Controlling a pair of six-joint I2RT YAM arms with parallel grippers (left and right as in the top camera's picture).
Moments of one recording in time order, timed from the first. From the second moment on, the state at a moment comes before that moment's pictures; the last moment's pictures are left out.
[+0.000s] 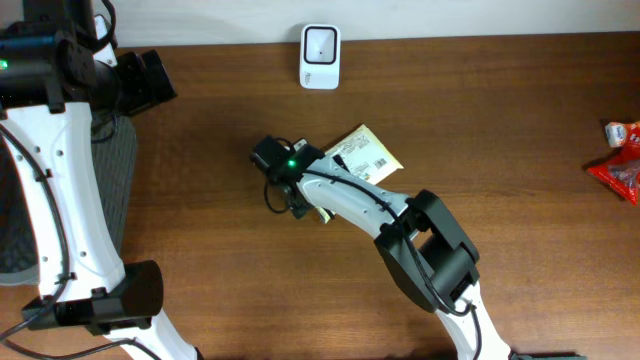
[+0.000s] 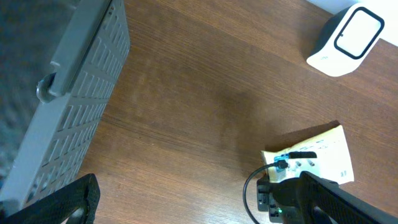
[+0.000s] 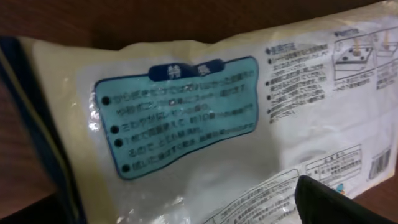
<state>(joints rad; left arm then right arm) 0.09 1.92 2.52 -1.69 0.03 -0.32 0.77 2.26 1.73 -0.93 0.44 0.29</state>
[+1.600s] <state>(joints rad) 0.09 1.92 2.52 -1.69 0.03 -0.32 0.07 2.25 2.08 -1.48 -0.17 0.32</state>
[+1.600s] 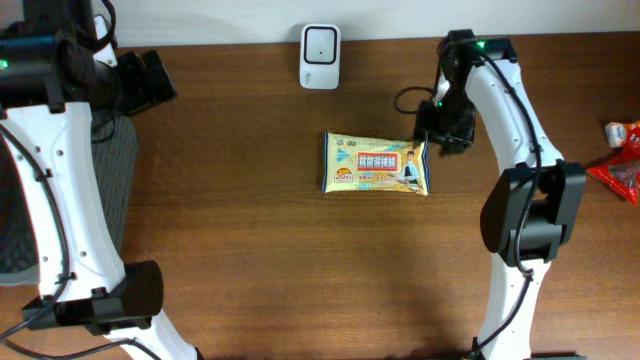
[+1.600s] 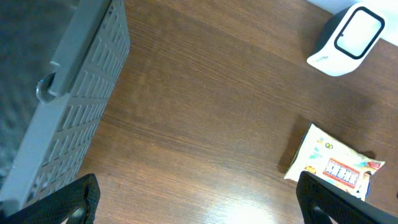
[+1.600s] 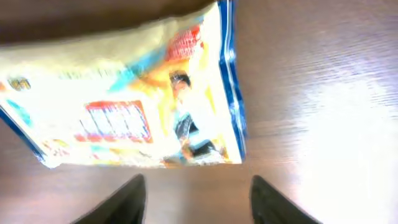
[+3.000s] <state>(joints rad) 0.09 1.92 2.52 -1.69 0.03 -0.32 0.30 2.26 1.96 -0.78 -0.45 0.00</state>
